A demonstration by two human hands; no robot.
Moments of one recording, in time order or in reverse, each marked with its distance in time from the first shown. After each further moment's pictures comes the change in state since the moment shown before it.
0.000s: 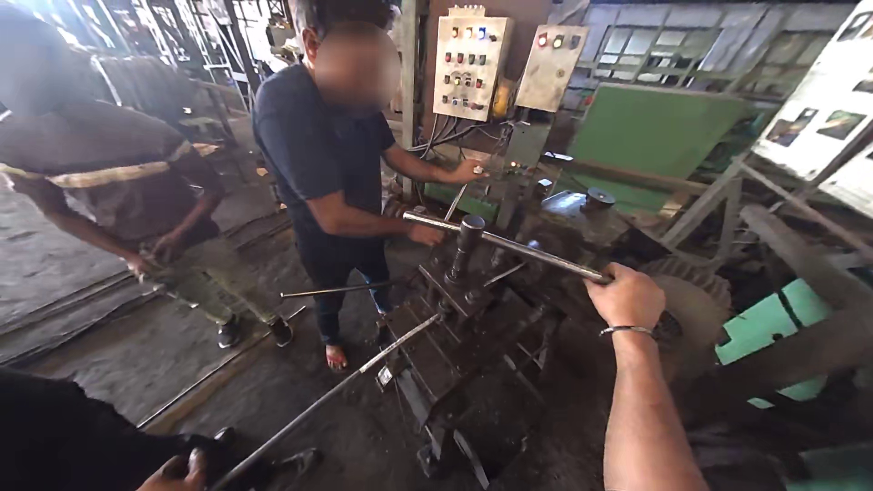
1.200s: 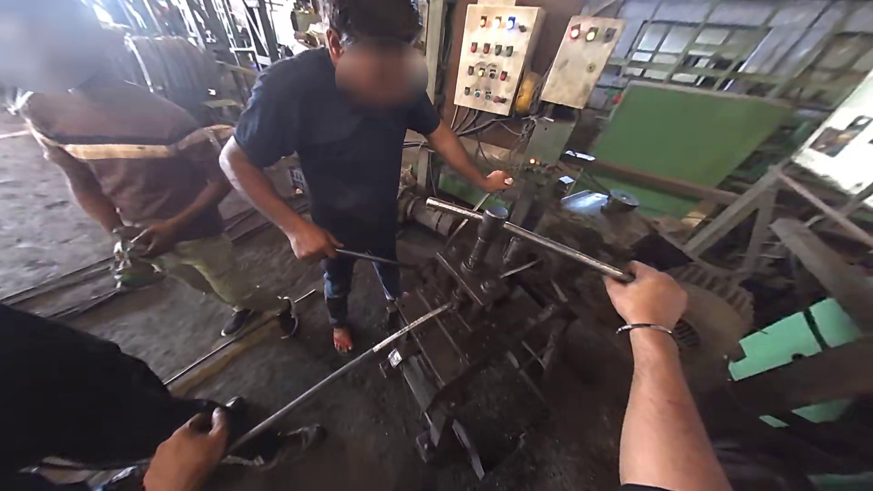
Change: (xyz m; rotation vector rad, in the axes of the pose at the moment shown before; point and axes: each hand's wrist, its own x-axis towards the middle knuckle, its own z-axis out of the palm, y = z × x) left_hand 0.002 -0.002 0.016 -0.087 0.055 -0.003; right_hand 0.007 0.007 0.003 -0.006 -0.014 -0.026
